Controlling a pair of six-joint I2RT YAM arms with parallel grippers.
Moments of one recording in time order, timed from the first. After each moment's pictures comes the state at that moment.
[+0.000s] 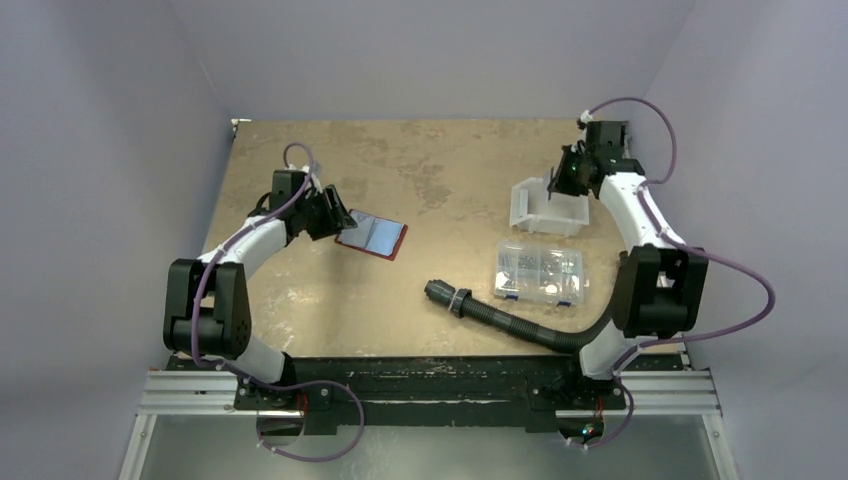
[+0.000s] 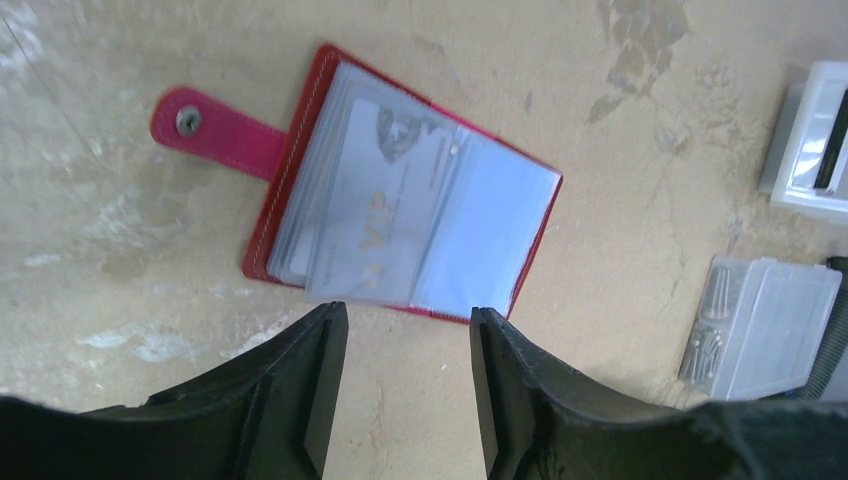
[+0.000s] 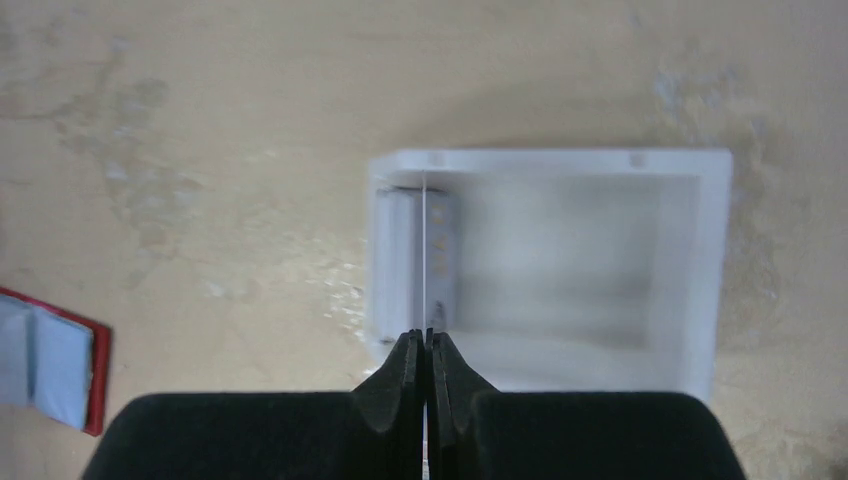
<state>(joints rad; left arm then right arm) -0.08 1.54 0.89 -0.20 0.35 -0.46 -0.07 1.68 1.35 -0.55 -0.18 0.24</state>
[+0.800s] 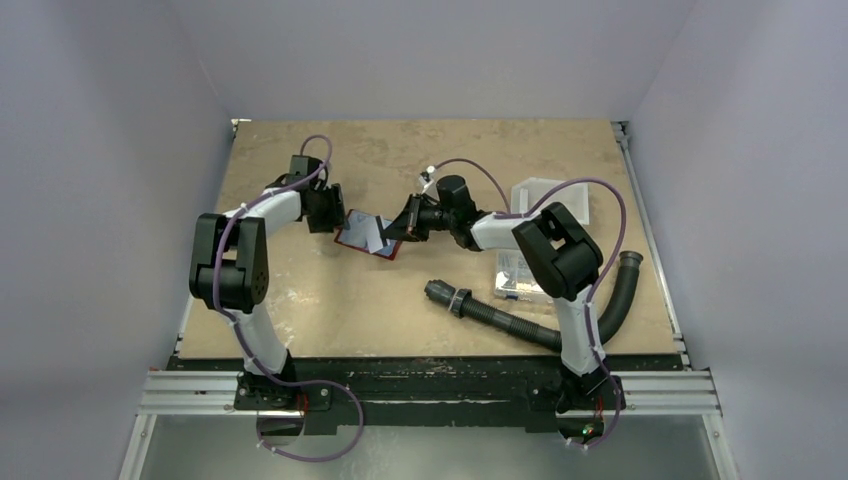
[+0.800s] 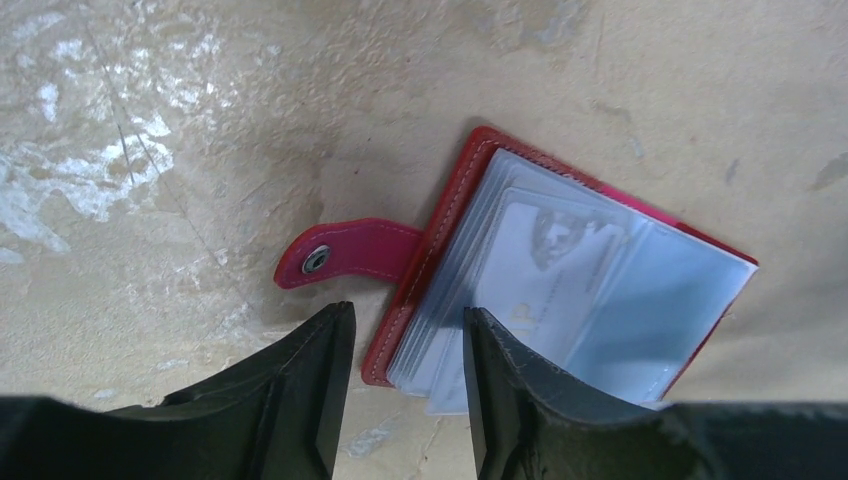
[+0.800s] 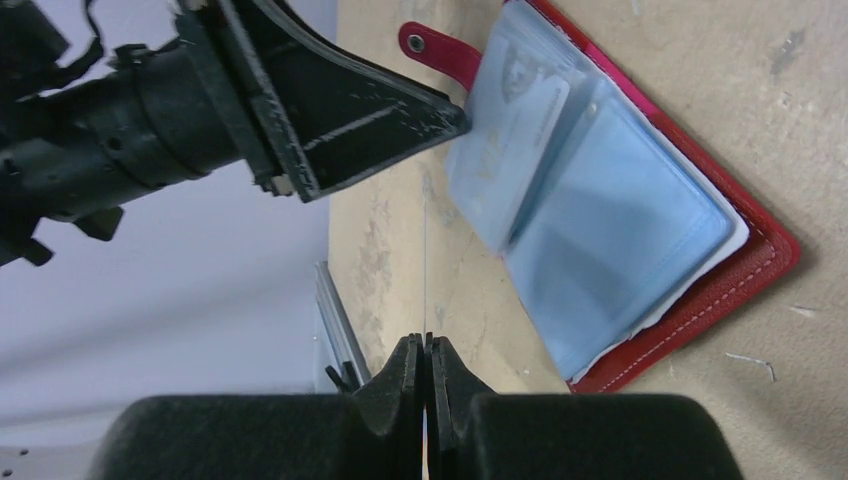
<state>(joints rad) -0.09 1.84 1.18 -0.38 0.15 -0.31 0.61 2.12 1.22 0.46 -0.63 1.04</state>
